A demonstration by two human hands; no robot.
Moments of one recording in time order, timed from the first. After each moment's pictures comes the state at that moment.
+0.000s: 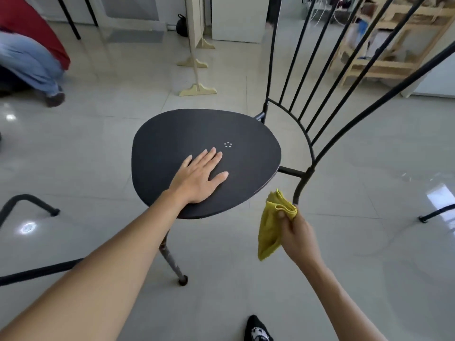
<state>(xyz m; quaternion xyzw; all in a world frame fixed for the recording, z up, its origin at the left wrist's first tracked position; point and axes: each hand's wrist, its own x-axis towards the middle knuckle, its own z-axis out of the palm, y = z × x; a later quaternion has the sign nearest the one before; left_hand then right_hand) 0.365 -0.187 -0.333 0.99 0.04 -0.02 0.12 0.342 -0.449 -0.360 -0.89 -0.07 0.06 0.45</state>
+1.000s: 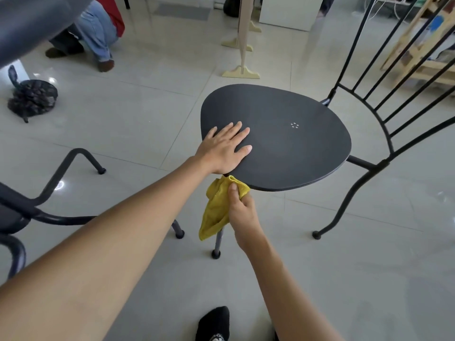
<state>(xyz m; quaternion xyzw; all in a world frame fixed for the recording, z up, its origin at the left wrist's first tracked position) 0.313 -0.104 -0.336 0.99 0.06 -0.01 0.12 0.247 -0.239 -0.371 -0.69 -0.05 0.28 0.67</state>
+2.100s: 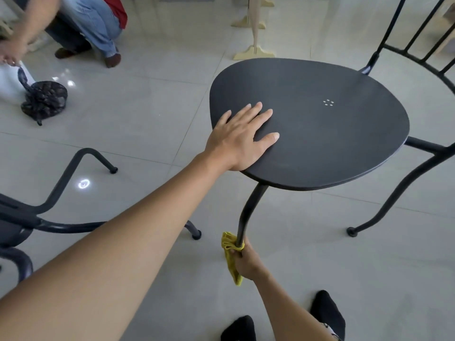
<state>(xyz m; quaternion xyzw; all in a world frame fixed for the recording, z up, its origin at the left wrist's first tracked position) 0.319 -0.104 -0.341 0.98 0.08 0.03 0.15 0.239 -0.244 -0.689 -0.81 -0.14 0.40 0.41</state>
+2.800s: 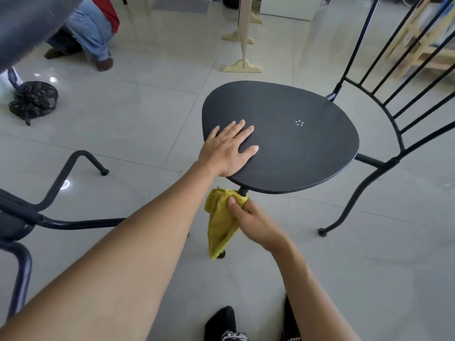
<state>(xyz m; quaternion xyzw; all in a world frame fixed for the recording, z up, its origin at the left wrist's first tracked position) 0.316 -0.107 -0.336 0.99 0.09 0.02 0.14 0.264 -0.263 -0.367 -0.74 -0.18 0.38 0.52</state>
